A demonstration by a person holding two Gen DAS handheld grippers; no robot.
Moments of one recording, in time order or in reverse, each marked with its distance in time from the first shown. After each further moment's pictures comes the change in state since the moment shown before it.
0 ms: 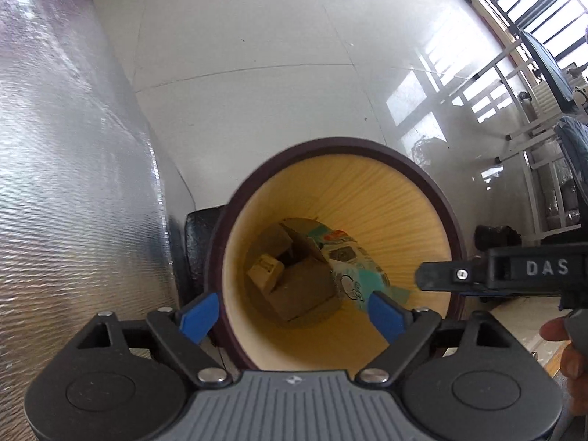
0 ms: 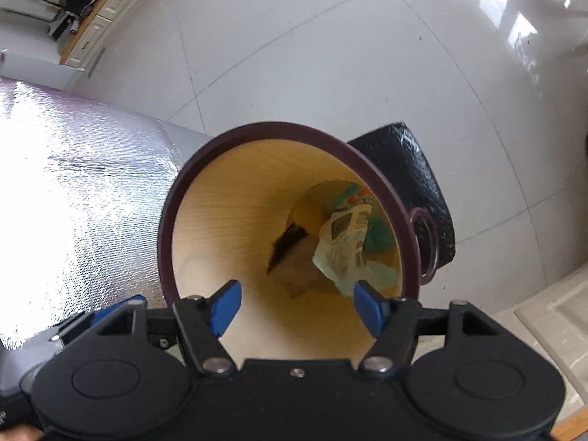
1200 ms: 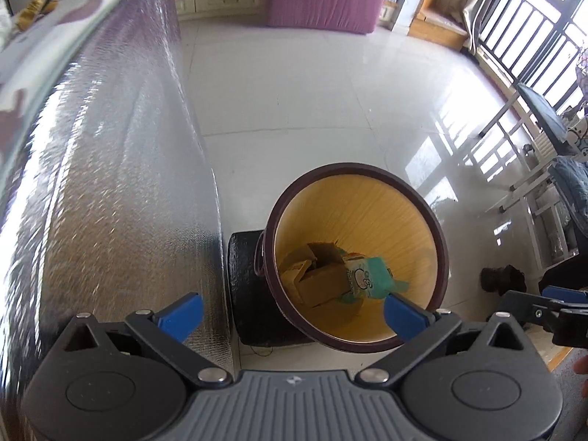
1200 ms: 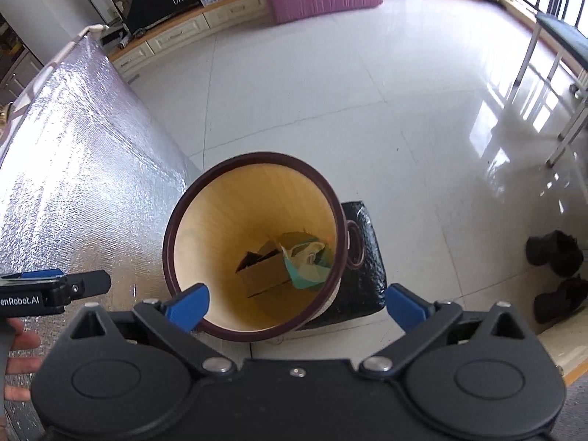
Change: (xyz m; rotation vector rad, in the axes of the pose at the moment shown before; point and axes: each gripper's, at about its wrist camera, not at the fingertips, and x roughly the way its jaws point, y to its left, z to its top) left arm -0.110 0.003 -0.103 -0.049 -0.258 0.075; right arm -0.100 0.004 -0.122 -0.264 -0.366 -0.139
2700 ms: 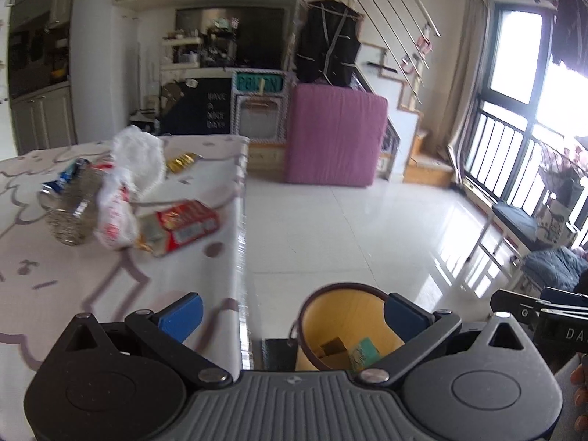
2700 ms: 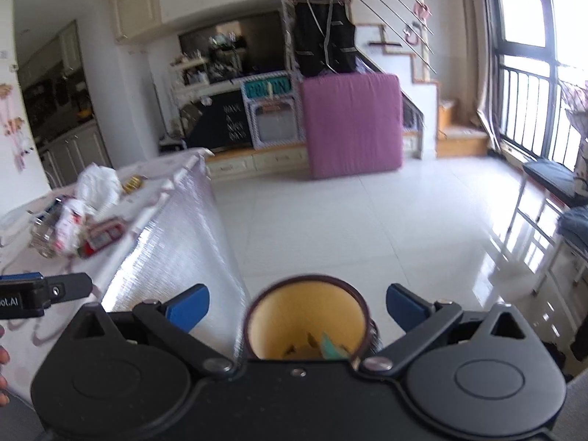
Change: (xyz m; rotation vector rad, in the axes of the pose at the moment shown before) left arm -0.232 0.020 -0.131 -0.027 -0.549 0.052; right arm -0.182 0.082 -0.115 -0.152 -0.553 0.034
